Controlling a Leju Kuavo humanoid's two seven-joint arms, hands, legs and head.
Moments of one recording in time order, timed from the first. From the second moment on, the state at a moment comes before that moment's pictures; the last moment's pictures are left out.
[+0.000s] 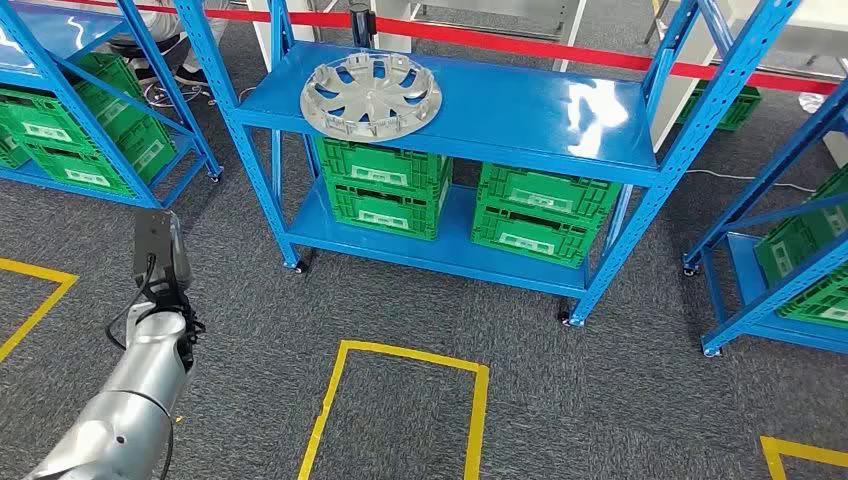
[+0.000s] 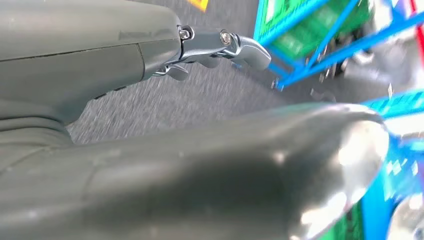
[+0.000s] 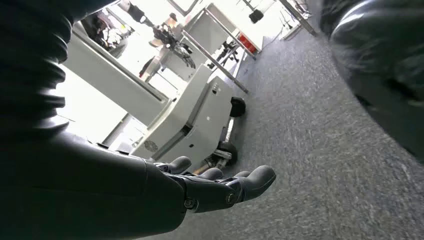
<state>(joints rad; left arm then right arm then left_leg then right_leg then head) -0.84 -0.14 0.30 -0.28 -0.52 0.32 -0.32 -0.04 0.03 -0.30 -0.22 0.73 0.68 0.50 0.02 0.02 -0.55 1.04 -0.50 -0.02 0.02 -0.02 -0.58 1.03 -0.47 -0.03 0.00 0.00</state>
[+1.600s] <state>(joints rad) -1.10 -0.11 -0.83 -0.25 -1.53 0.37 0.16 -0.06 0.03 -0.32 -0.22 0.76 0.68 0.49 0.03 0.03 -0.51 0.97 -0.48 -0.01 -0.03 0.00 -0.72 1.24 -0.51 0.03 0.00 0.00</state>
